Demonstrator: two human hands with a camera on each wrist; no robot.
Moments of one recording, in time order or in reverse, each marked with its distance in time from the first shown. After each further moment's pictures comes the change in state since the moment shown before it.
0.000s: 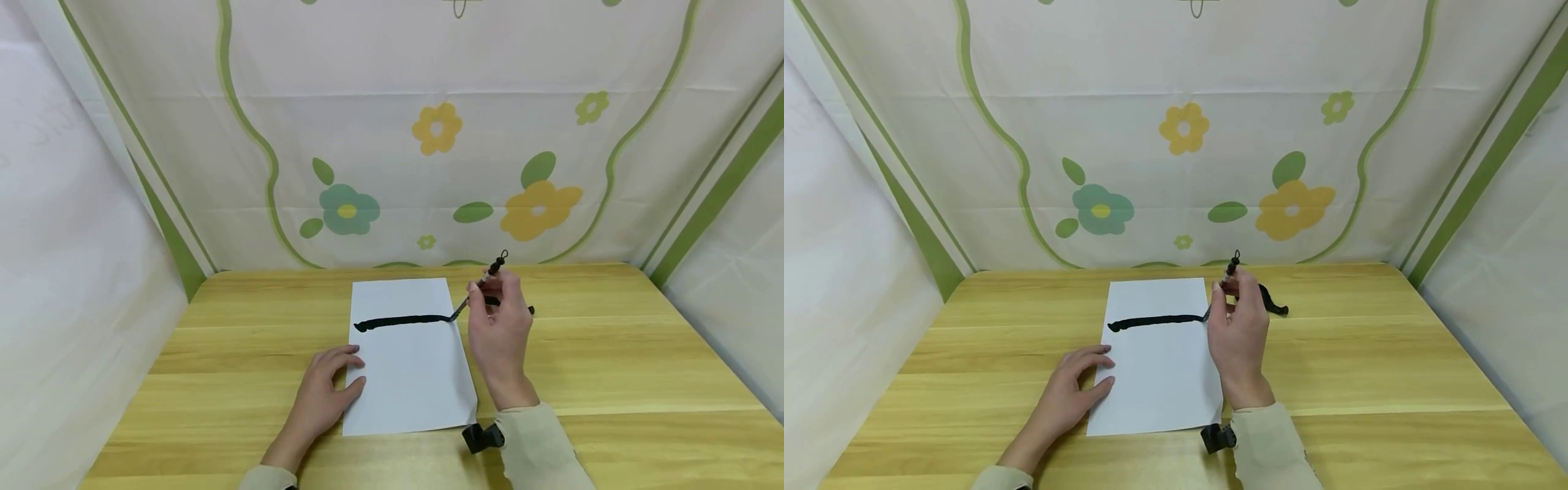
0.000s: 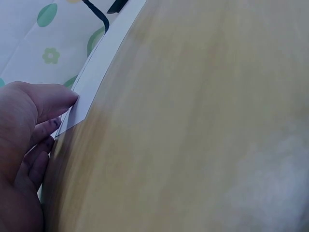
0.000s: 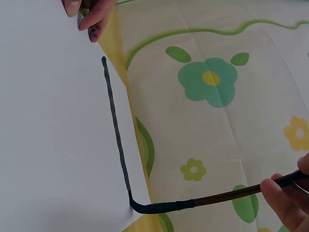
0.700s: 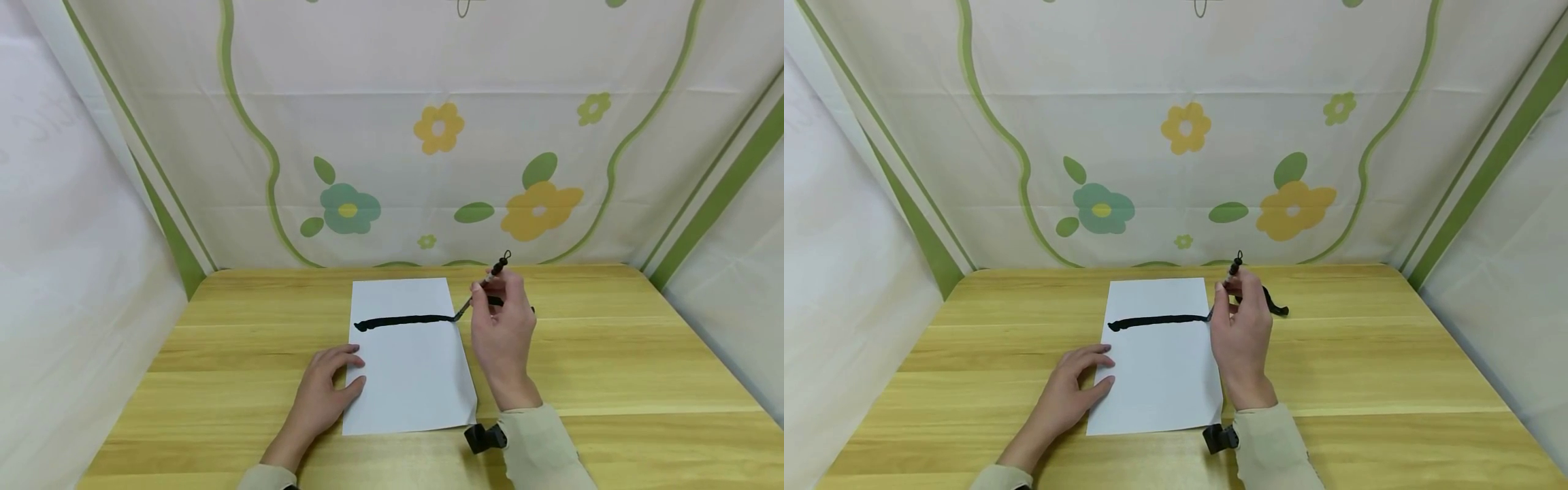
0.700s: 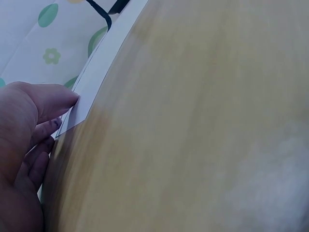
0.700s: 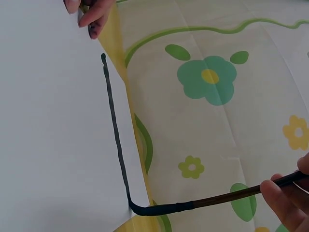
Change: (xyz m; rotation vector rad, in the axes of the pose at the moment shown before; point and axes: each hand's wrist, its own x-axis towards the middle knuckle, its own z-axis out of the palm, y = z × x) left_hand 0.000 -0.002 0.001 0.005 0.009 0.016; right_hand 0.002 -0.001 -0.001 -0.026 0.014 -0.017
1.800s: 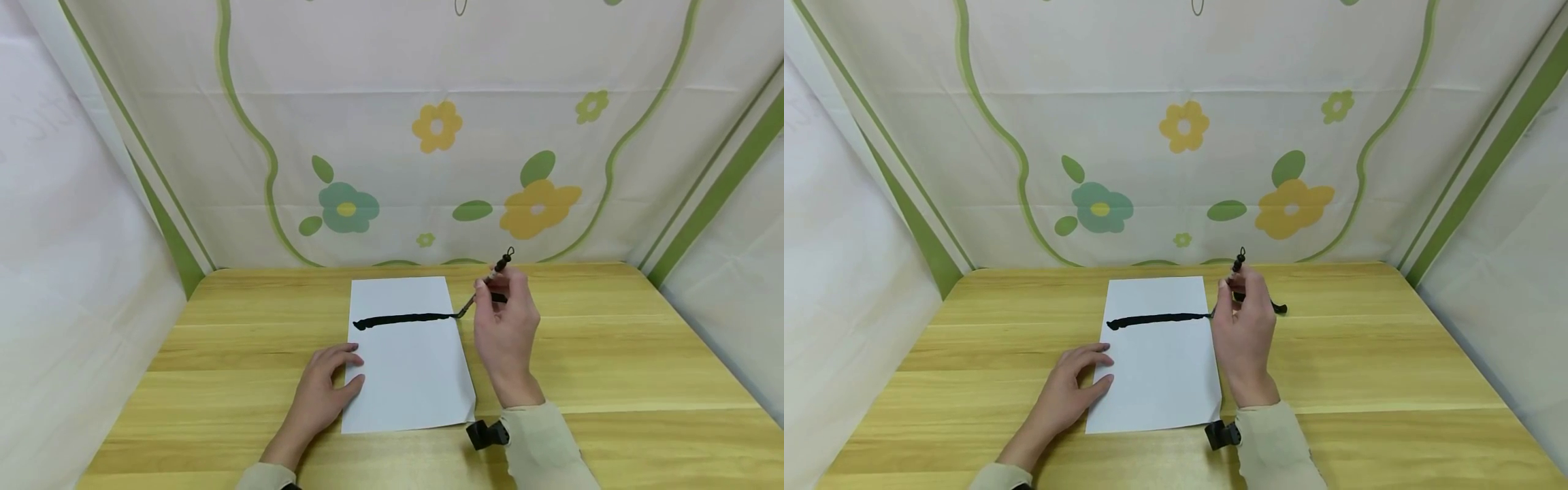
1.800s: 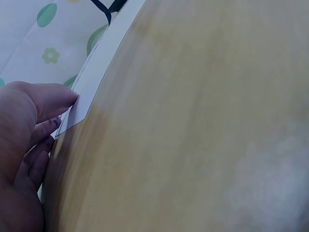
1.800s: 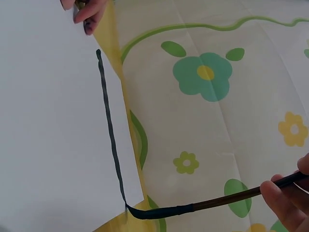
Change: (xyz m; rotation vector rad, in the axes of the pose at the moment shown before) left_hand -0.002 0.003 -0.002 -0.016 -0.008 0.001; right_hand 0.005 0.000 -0.006 -0.013 0.010 -0.003
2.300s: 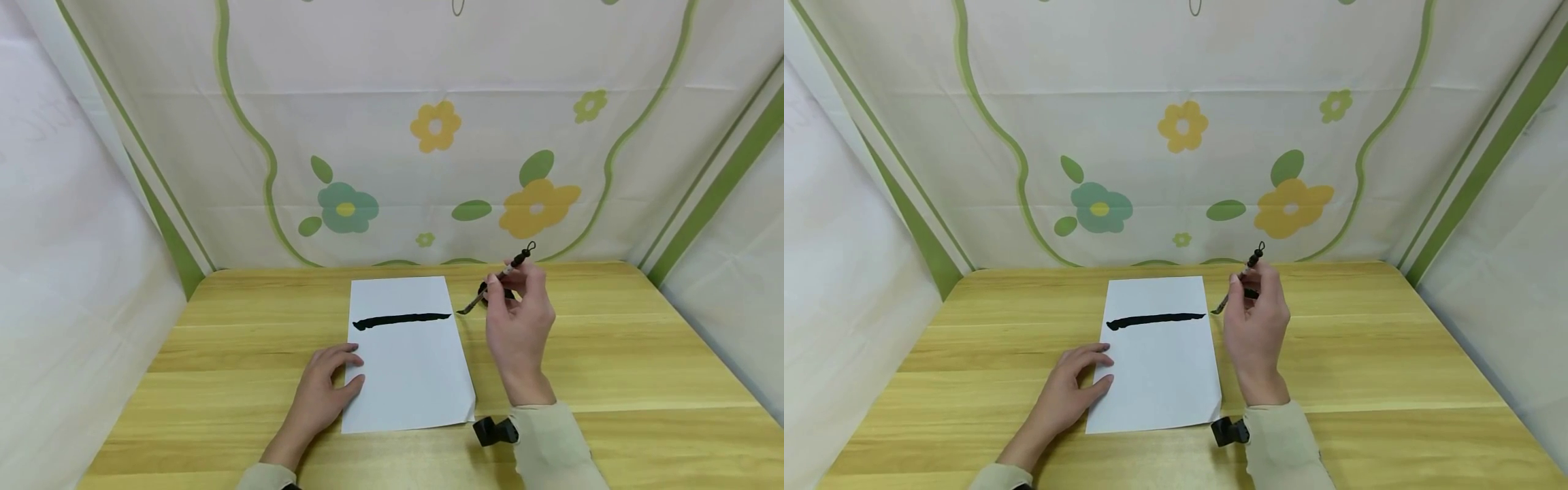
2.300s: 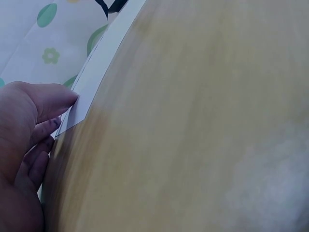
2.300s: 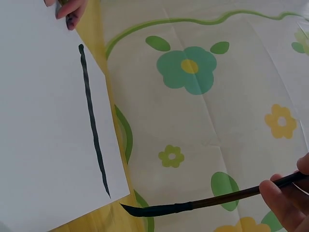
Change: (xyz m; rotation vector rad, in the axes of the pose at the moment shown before) left_hand 0.000 -0.001 0.001 0.016 0.018 0.030; right_hand 0.007 -0.004 -0.011 0.059 0.042 0.037
